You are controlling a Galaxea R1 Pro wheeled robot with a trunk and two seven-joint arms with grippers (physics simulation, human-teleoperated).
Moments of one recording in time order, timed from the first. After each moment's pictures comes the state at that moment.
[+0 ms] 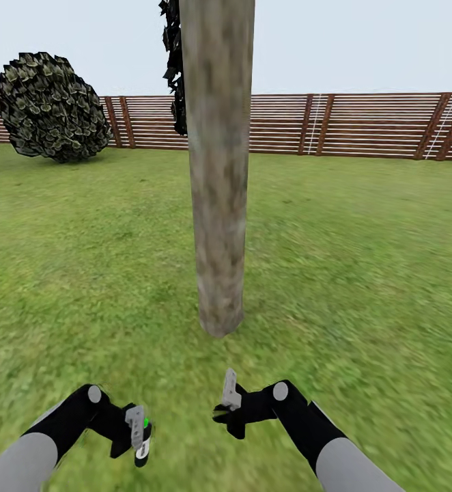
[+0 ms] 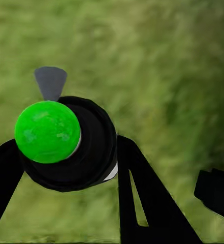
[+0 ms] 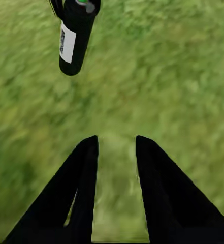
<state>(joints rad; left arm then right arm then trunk) -0.65 0.21 -0.16 -0.48 -0.76 -0.09 -1.09 -0.61 0.12 0.26 -0.63 0.60 -0.12 0.93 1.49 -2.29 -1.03</state>
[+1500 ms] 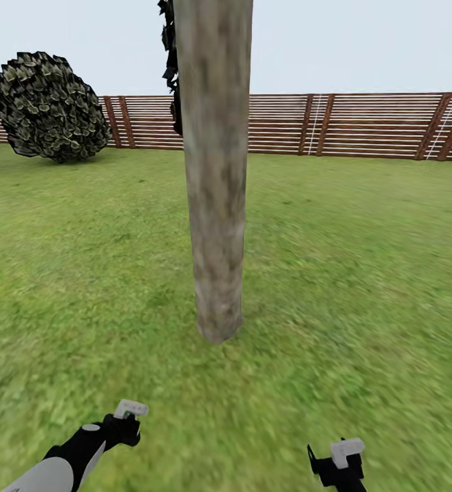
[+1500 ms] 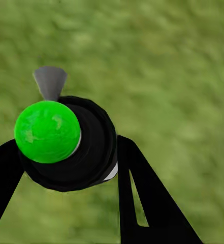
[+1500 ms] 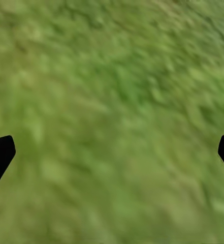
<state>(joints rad) -0.63 0.09 0.54 -0.19 -0.70 0.01 -0.28 -0.41 -0.06 -0.39 -0.13 0.55 -0.58 -0.03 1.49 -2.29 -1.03</state>
